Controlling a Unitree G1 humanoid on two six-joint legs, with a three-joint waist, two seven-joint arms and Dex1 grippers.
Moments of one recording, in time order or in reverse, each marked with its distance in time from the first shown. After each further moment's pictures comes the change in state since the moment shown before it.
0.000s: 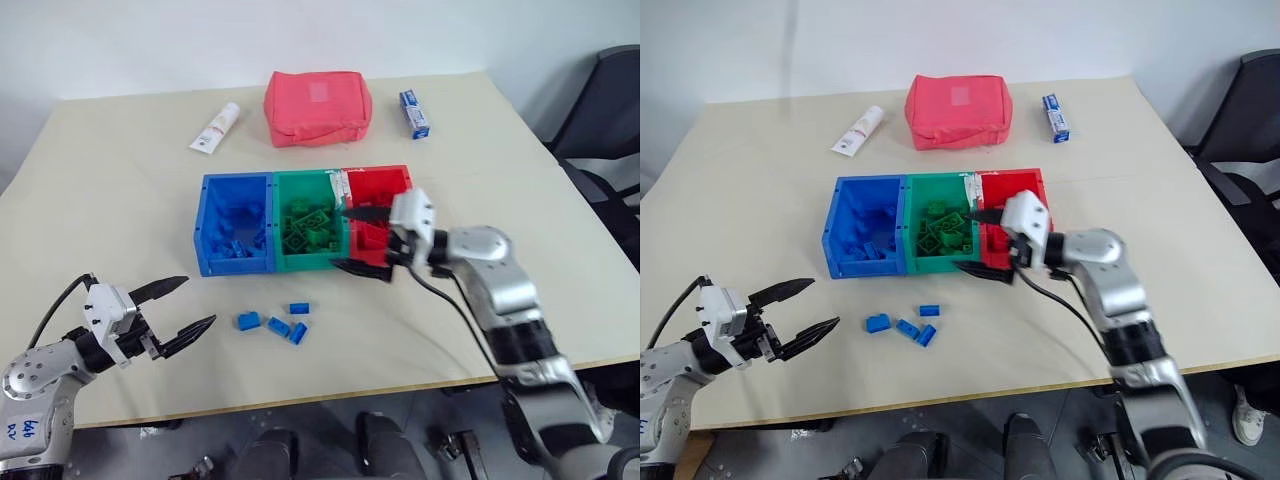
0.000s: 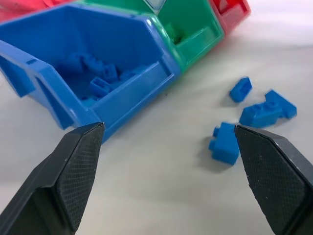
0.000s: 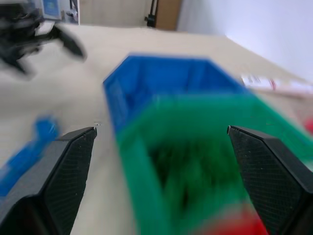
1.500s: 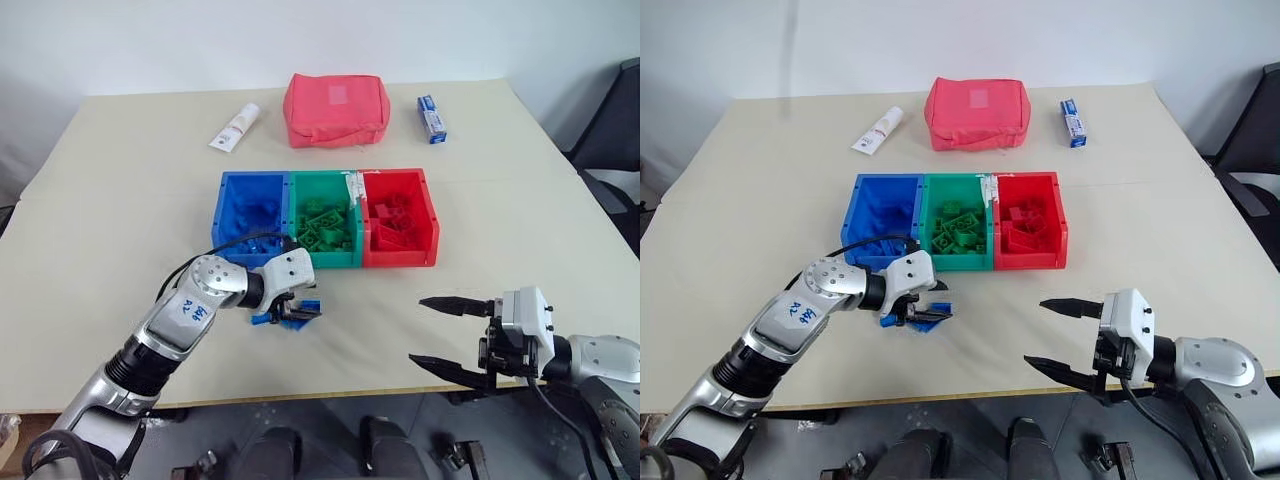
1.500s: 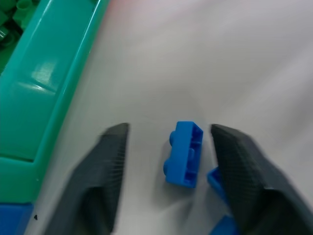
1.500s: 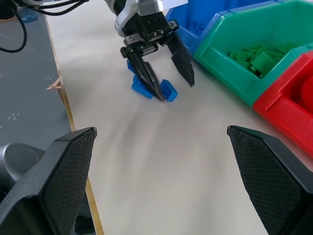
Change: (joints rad) left arm -0.676 -0.071 -0.779 -0.128 0.402 0.665 0.117; right arm 0.702 -0.273 -0.298 -0.610 0.287 0.242 -0.109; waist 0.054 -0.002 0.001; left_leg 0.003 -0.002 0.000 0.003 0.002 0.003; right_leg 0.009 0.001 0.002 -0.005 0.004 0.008
